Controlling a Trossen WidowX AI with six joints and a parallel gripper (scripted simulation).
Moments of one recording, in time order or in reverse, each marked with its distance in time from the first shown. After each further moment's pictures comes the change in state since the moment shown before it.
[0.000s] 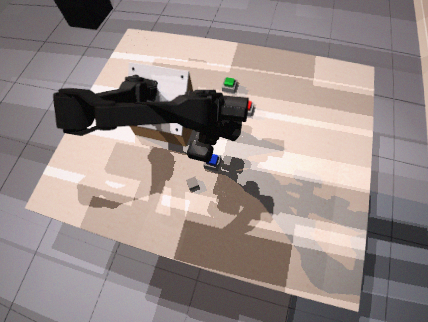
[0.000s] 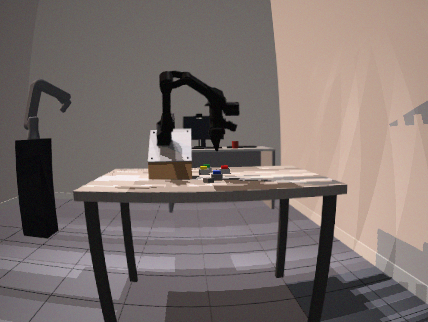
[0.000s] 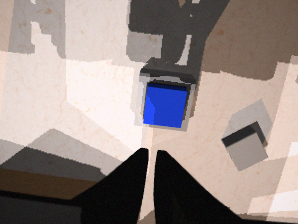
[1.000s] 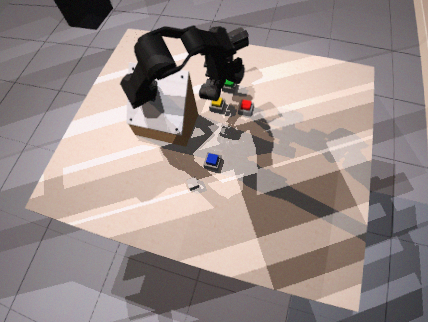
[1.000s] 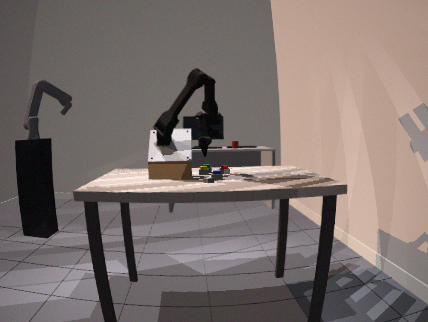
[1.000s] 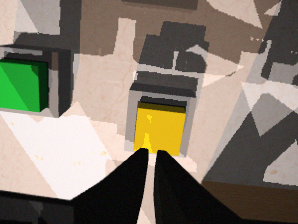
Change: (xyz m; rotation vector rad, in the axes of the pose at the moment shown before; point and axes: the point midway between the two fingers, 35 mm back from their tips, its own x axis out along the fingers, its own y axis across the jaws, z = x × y) arm 0.035 0.220 -0.043 0.012 -0.005 0.025
